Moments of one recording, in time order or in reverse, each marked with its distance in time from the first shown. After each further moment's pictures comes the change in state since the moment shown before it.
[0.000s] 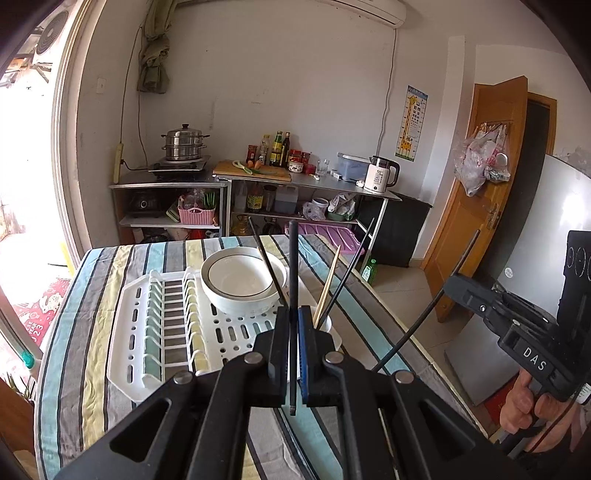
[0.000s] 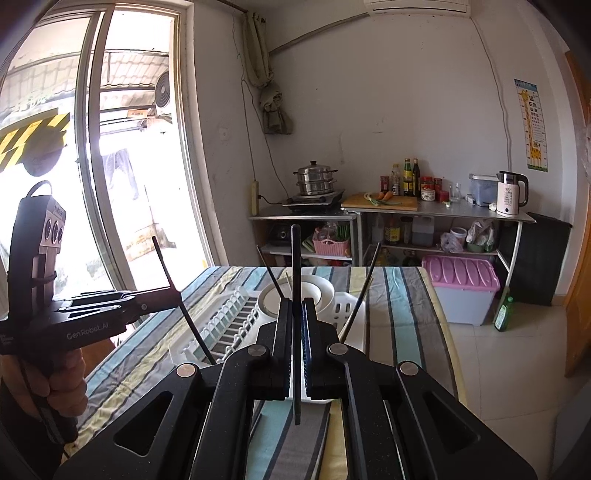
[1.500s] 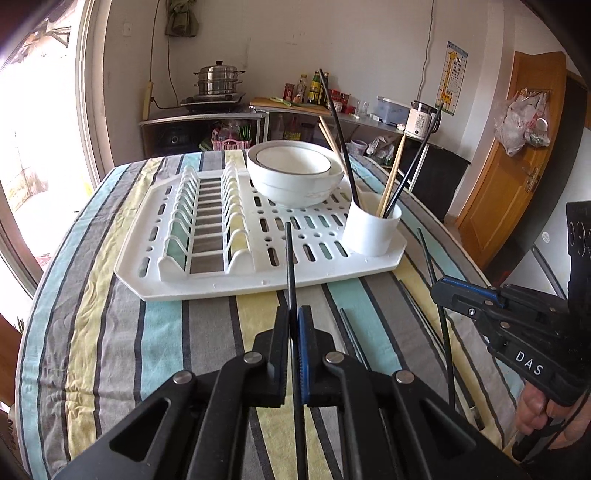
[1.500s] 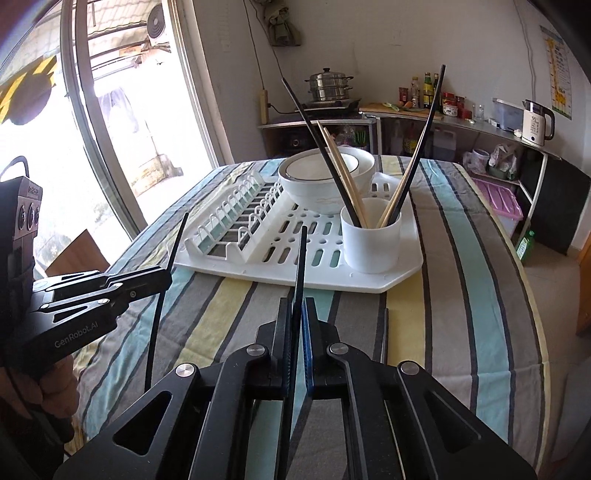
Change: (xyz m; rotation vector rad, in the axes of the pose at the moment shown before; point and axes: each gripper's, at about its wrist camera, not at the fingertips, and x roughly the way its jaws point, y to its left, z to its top) left arm 0.028 0.044 -0.112 -0.055 0.187 0.124; right arm 0.059 0.037 -0.103 0.021 0.320 0.043
